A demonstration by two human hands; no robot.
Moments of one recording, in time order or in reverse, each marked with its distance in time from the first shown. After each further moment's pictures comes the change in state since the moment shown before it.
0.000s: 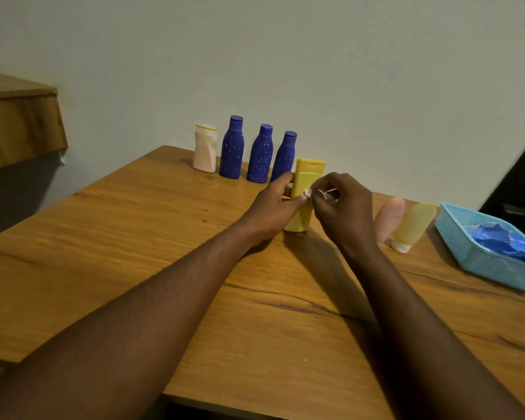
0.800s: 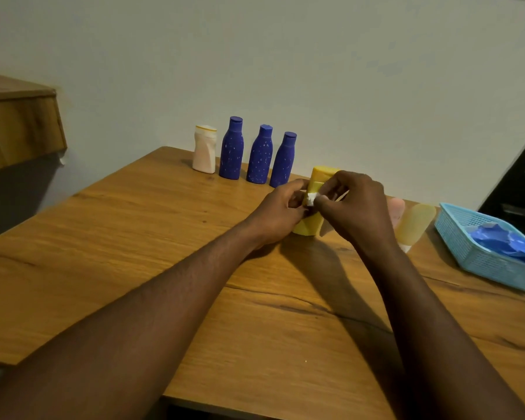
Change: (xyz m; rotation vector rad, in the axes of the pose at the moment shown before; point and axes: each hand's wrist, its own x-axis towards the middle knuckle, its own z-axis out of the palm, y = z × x) left_hand -0.010 0.006 0.004 -0.057 -0.105 -0.001; right_hand 0.003 -0.021 -0.029 -0.074 -0.114 0.079
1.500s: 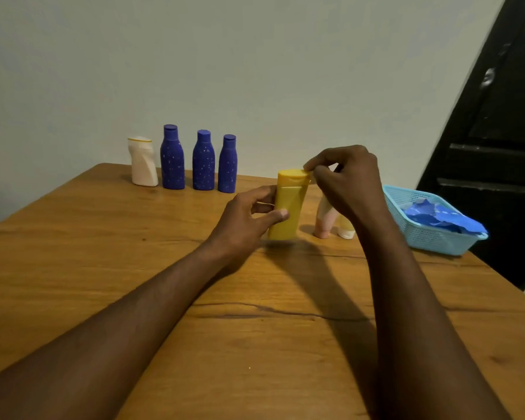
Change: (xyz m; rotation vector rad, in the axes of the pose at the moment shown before) left_hand -0.006 0.013 0.040 0.007 0.026 0.113; right_hand 0.016 0.028 -0.069 0.023 0.148 0.118
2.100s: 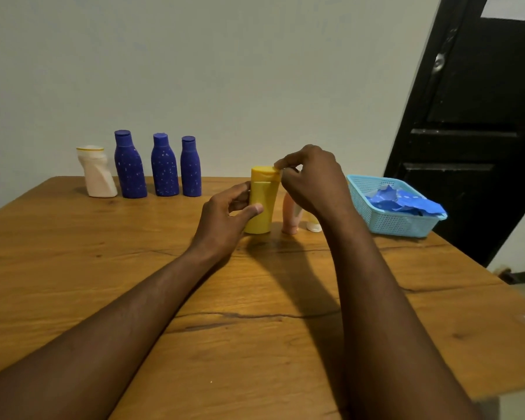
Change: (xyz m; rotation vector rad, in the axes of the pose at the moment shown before) left_hand 0.031 -0.015 0.032 0.111 0.092 0.070; right_hand 0.004 0.015 -0.008 -0.181 -0.059 0.083
